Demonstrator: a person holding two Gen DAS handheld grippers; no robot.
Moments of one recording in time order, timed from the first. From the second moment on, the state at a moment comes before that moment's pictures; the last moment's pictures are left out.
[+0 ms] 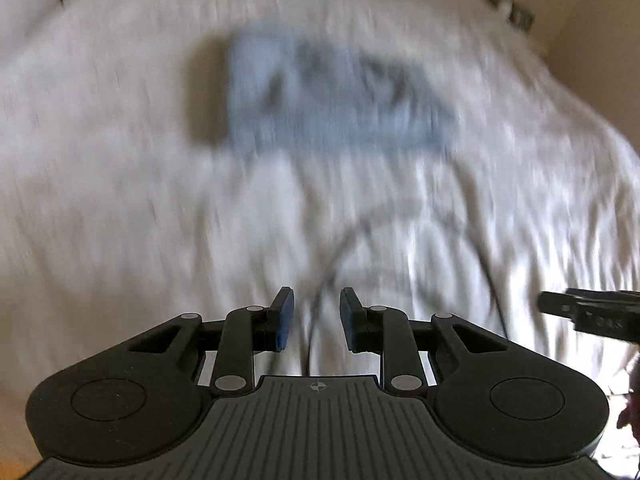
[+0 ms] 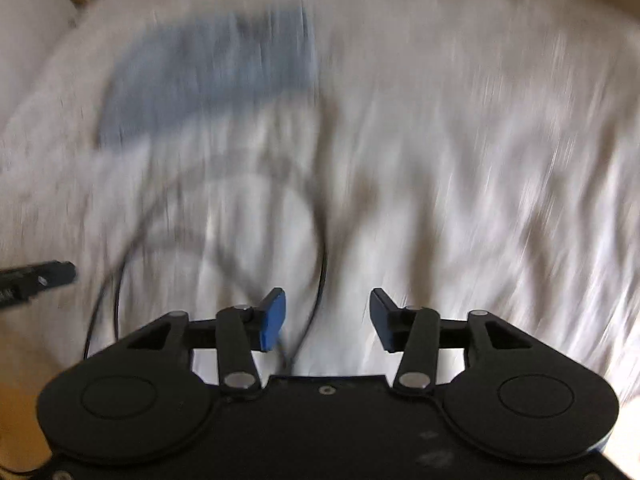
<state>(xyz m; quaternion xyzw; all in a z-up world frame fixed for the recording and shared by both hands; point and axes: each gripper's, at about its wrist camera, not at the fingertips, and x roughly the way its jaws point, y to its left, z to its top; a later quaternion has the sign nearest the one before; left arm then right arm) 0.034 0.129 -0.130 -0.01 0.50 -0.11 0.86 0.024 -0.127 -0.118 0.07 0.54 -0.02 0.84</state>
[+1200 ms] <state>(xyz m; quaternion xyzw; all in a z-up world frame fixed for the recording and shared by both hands) 0.076 0.079 -0.046 0.00 0.42 -0.03 0.91 0.096 -0.143 0.002 0.12 0.35 0.10 0.92</state>
